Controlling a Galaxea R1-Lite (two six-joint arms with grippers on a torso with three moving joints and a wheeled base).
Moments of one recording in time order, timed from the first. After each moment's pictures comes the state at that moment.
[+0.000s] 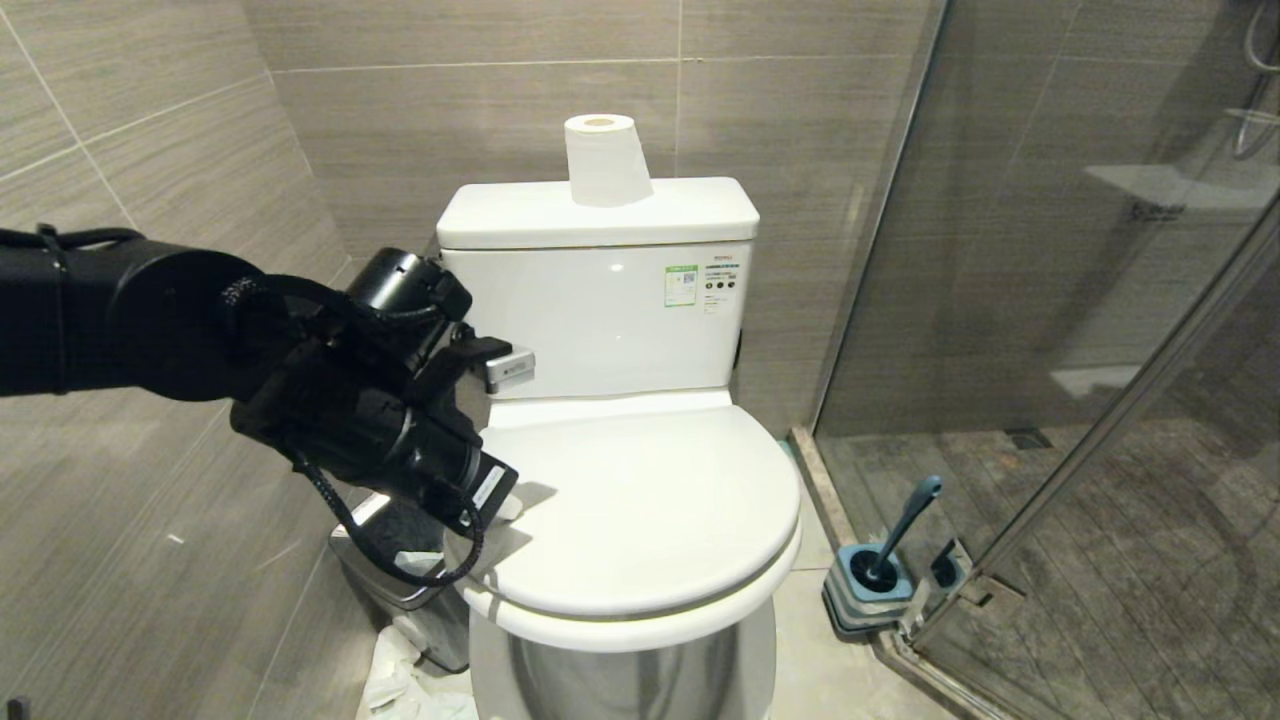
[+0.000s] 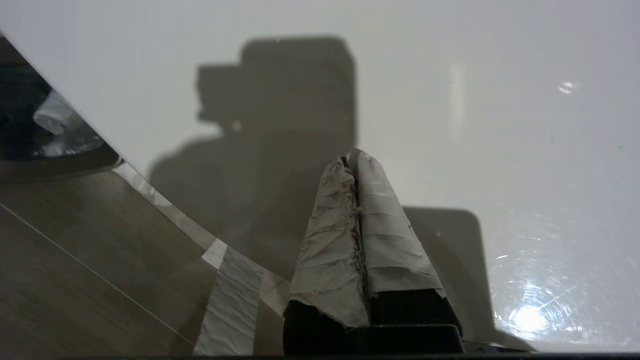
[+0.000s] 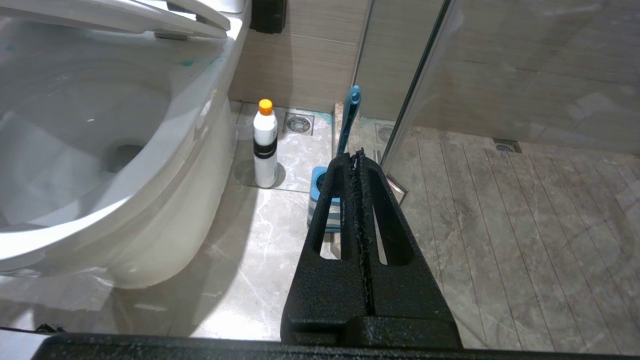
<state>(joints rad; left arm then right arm) -0.48 1.78 -1.41 0.63 -0.13 0.13 0.01 0.00 0.00 0.01 0.03 -0.10</state>
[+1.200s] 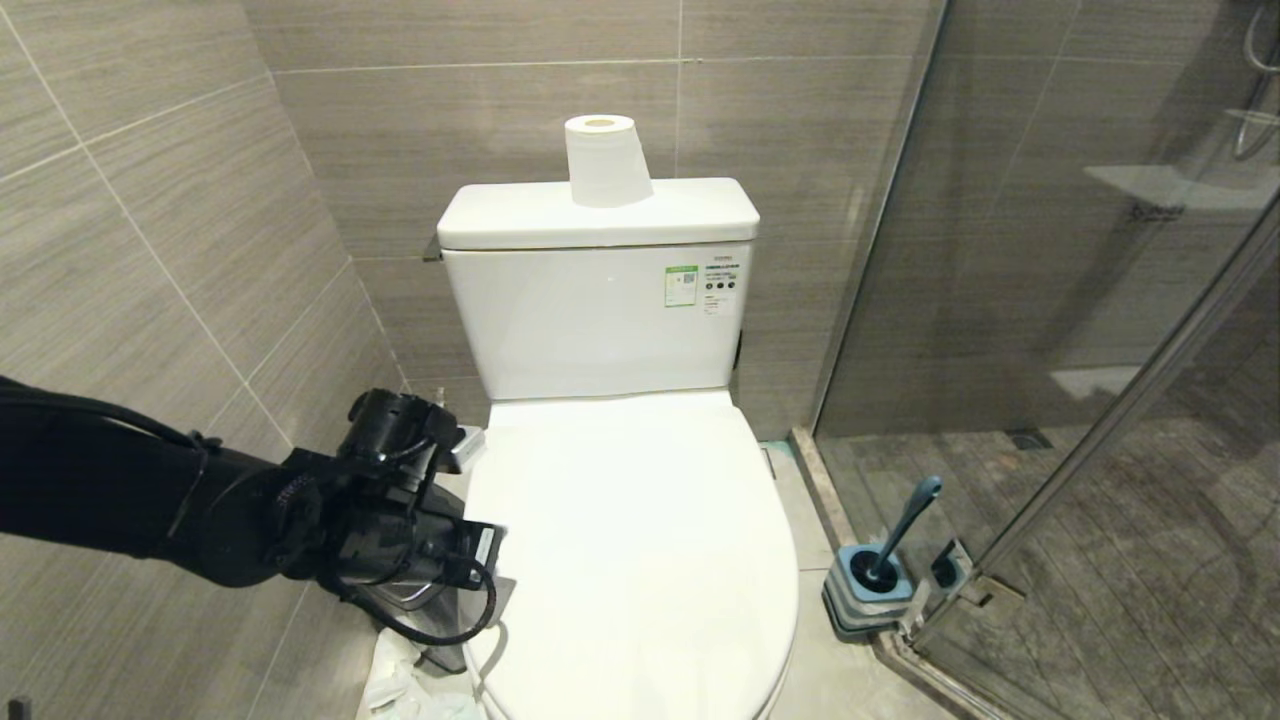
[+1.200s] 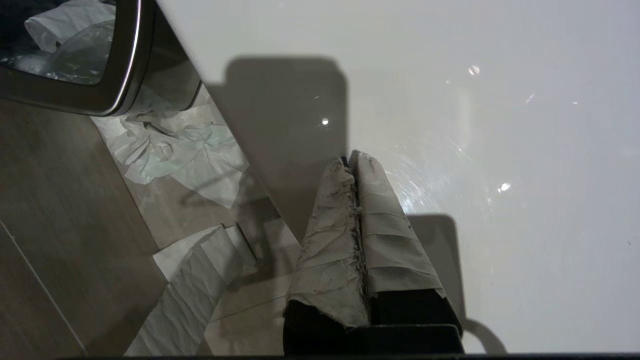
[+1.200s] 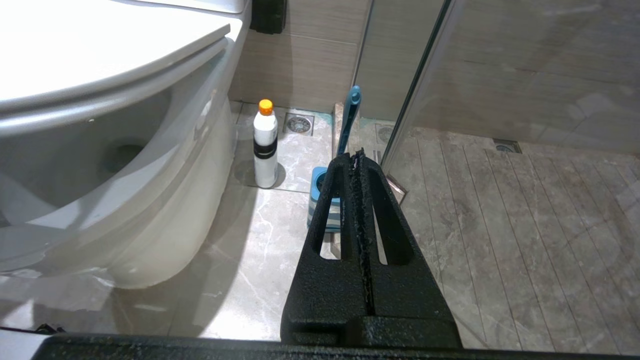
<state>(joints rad) -0.39 1.85 -0.89 -0.05 -0.01 -0.13 0.01 0.00 0.00 0.01 0.03 -0.10</state>
